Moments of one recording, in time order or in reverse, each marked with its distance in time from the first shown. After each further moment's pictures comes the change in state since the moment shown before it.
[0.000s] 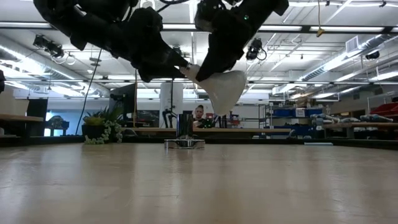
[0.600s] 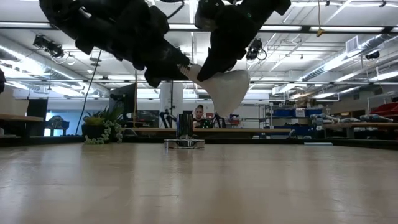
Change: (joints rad) left arm -0.017 0.084 0.032 0.025 0.173 -0.024; right arm 0.015 0.001 -0.005 -0.002 -0.031 -0.010
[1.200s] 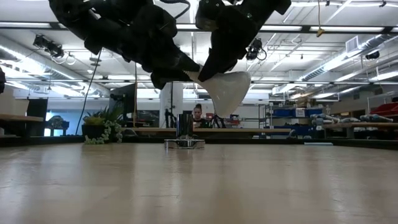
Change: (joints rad) left arm 0.002 0.052 0.054 -0.008 -0.030 -0.030; right arm -0.003 -0.001 0.002 -0.012 0.006 -0.001
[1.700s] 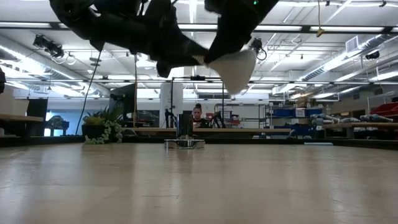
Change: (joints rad) left arm 0.014 -0.004 0.005 0.143 -0.070 0.017; right arm 0.001 -0.112 -0.002 -0.024 0.142 -0.030
